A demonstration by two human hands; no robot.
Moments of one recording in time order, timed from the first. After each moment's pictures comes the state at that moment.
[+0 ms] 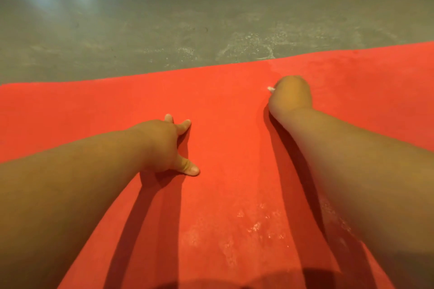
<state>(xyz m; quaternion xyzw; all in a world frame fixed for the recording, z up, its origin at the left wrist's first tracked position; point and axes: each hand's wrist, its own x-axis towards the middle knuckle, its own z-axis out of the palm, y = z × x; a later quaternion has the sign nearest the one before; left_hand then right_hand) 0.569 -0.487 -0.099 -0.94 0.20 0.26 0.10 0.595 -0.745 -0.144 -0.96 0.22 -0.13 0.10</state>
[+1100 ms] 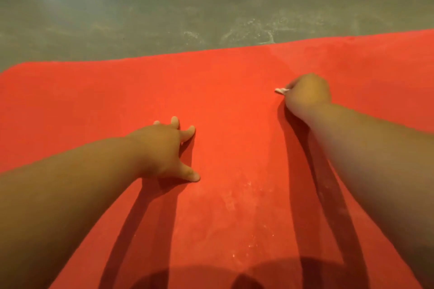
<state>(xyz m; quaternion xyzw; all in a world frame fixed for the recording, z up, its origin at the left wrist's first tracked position) 0.504 -0.462 -0.096 -0.93 0.23 0.28 0.10 0.528 -0.754 -0.125 -0.97 0.20 -0.04 0.12</state>
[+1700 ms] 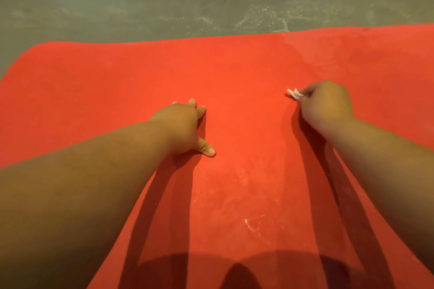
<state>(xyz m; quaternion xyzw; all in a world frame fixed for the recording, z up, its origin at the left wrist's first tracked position) 0.500 -0.459 -0.102 -0.95 0.21 0.23 0.04 0.472 -0.728 -0.121 -0.97 0.20 -0.08 0.12</state>
